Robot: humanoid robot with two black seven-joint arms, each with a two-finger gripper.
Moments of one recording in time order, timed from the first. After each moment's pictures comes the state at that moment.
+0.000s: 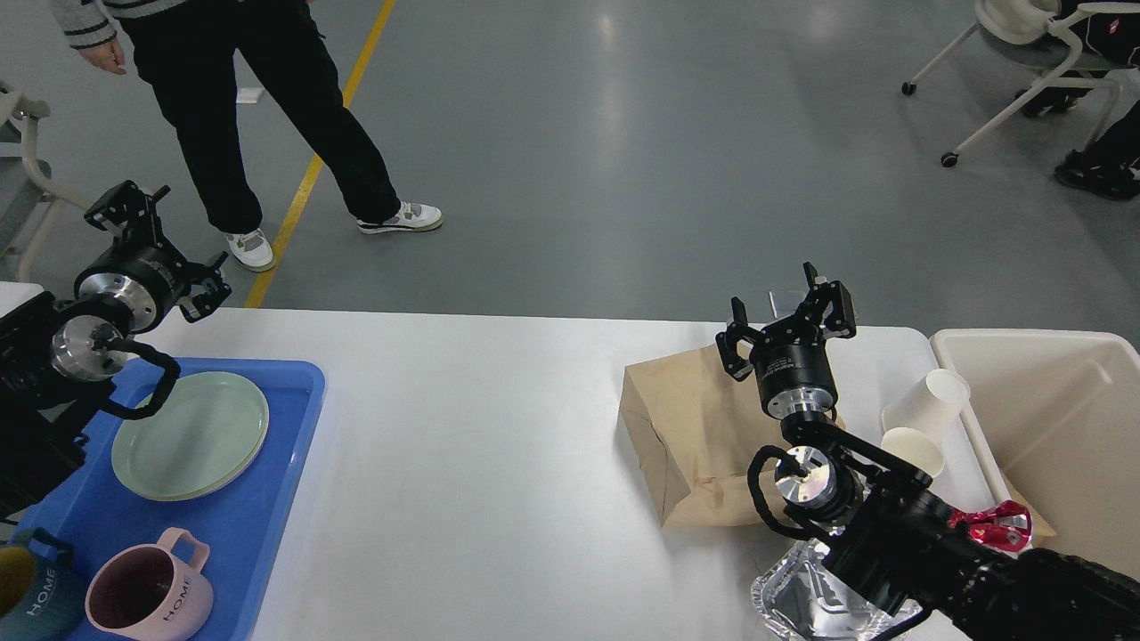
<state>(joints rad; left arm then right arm) -0.81 0.53 -0.64 -0.64 -0.19 -0.04 -0.10 0.64 -0.03 0.52 0.55 0.26 0.21 0.71</state>
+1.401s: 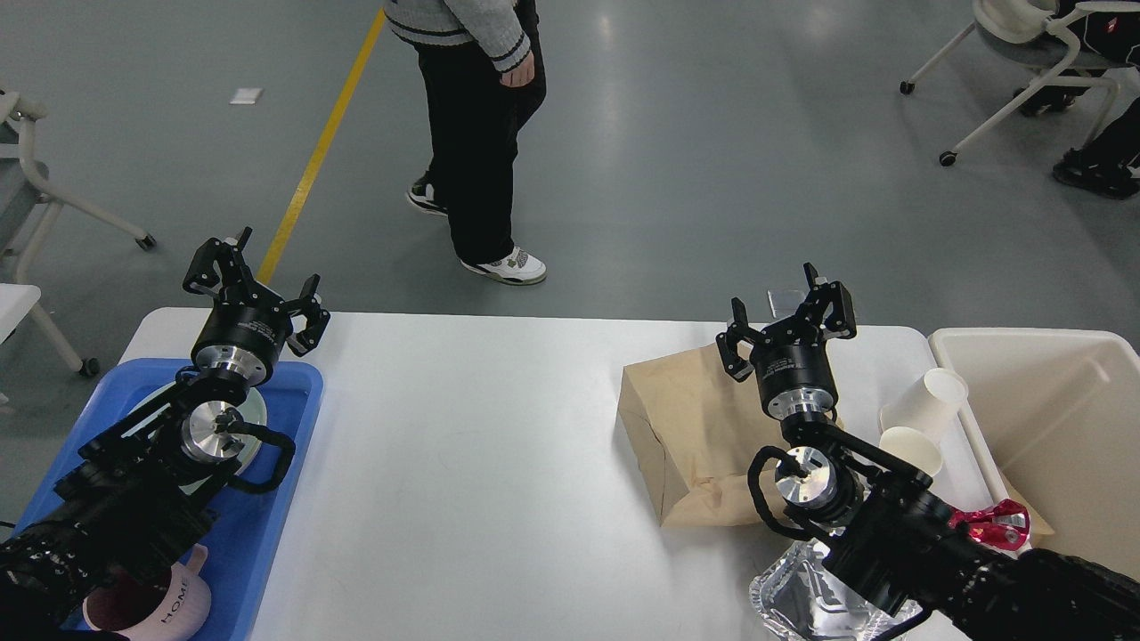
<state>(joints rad) -0.68 0.28 -0.70 -0.55 -0.19 -0.25 -0.41 0.64 -0.03 0.52 0.55 0.26 0.21 0.71</state>
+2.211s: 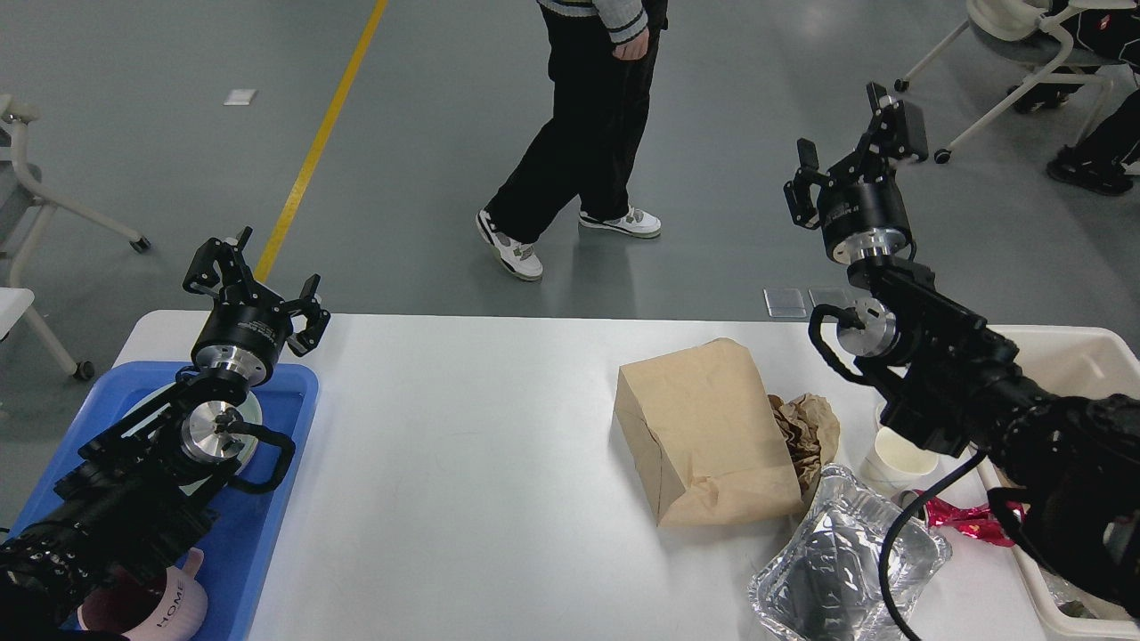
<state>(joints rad) -0.68 0.28 -0.70 -0.55 -0.19 -0.25 -0.40 1.01 -0.11 0.24 0.32 0.30 0.19 0.71</state>
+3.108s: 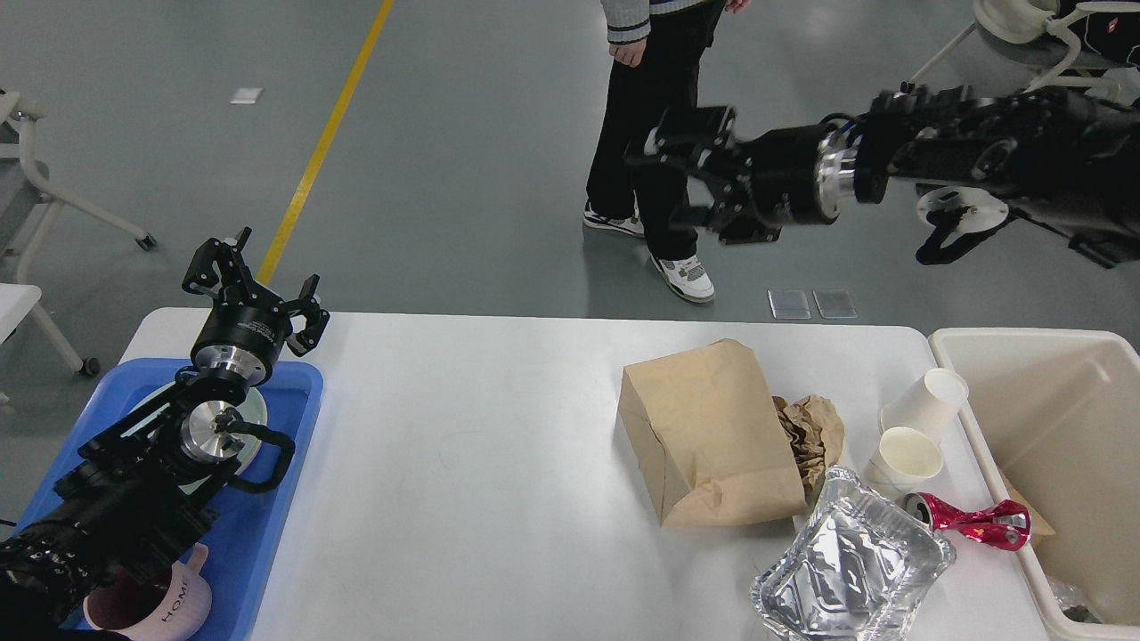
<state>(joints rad) -0.68 0.28 -0.70 -0.55 -0.19 -0.25 -0.41 1.90 -0.16 -1.25 1.05 0.29 0.57 0.60</state>
